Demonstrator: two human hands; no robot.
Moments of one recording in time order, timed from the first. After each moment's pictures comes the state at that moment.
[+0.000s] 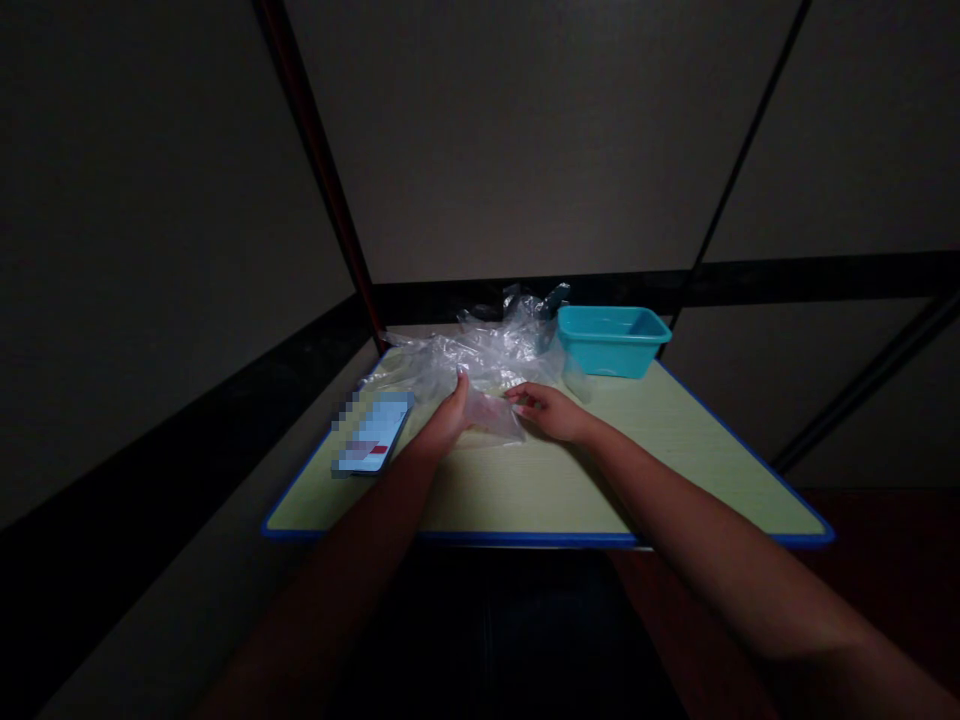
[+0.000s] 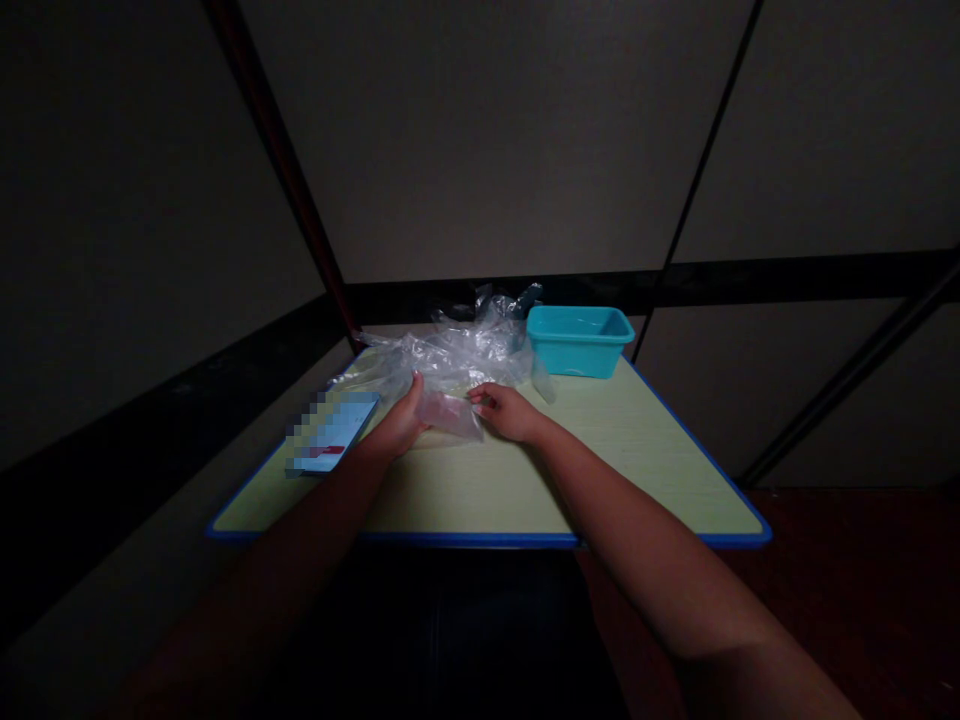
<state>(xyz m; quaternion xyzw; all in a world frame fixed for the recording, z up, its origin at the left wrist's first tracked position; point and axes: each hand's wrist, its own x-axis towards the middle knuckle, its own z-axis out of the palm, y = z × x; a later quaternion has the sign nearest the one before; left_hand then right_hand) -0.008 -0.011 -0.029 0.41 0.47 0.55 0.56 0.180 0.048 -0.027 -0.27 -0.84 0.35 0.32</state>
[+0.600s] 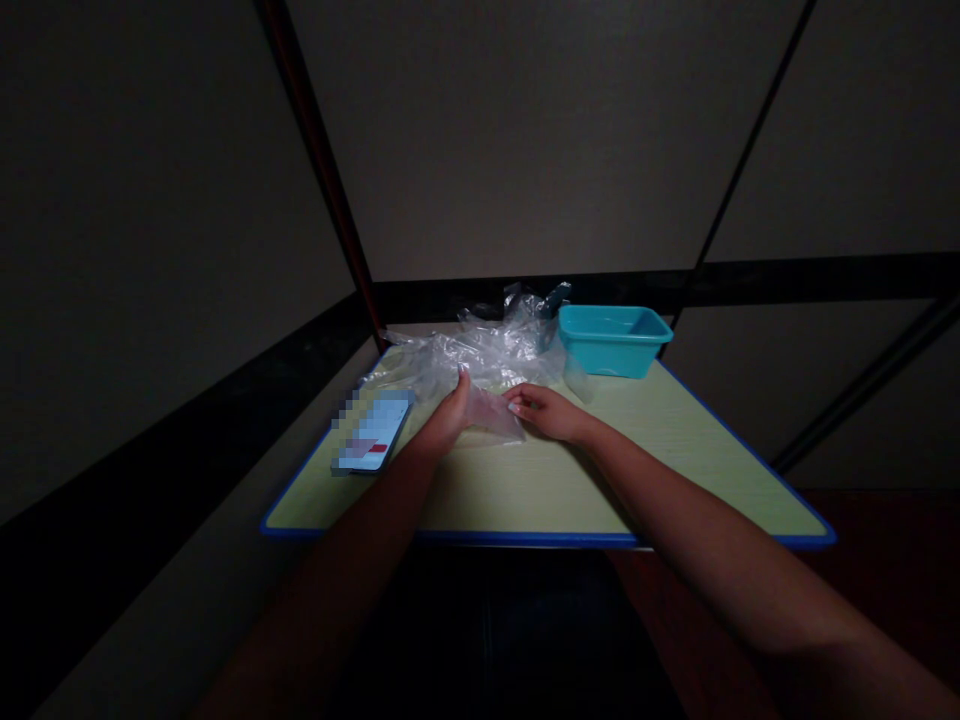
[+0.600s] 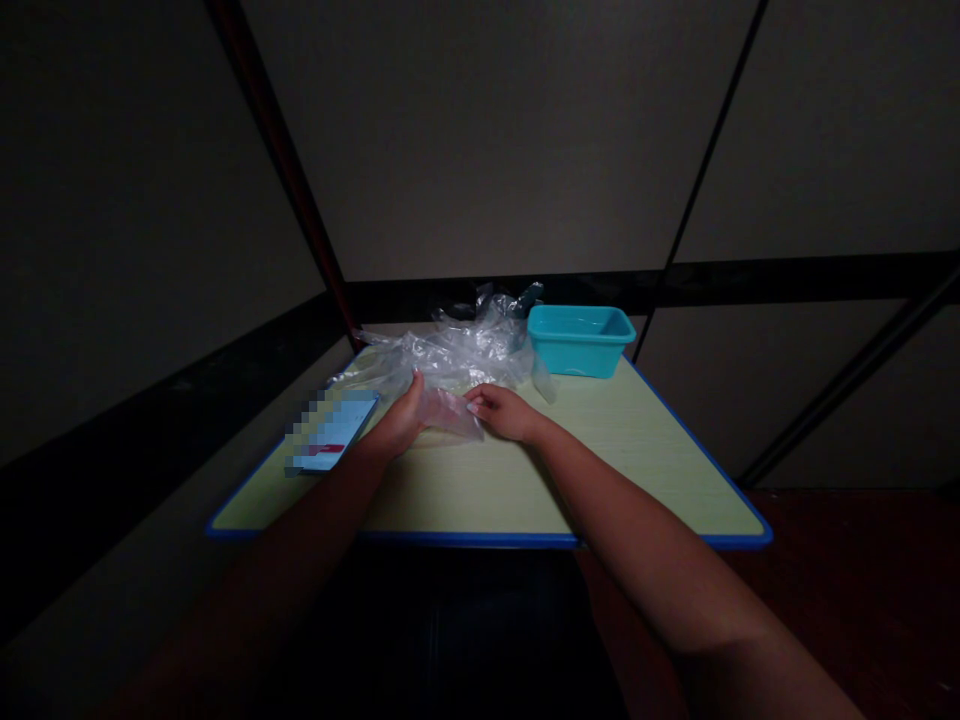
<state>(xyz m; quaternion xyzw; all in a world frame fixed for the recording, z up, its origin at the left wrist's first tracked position) -0.005 -0.014 -0.023 0.42 0.48 0.53 0.55 0.175 0.049 -0.032 -0.23 -0.83 0.41 0.31</state>
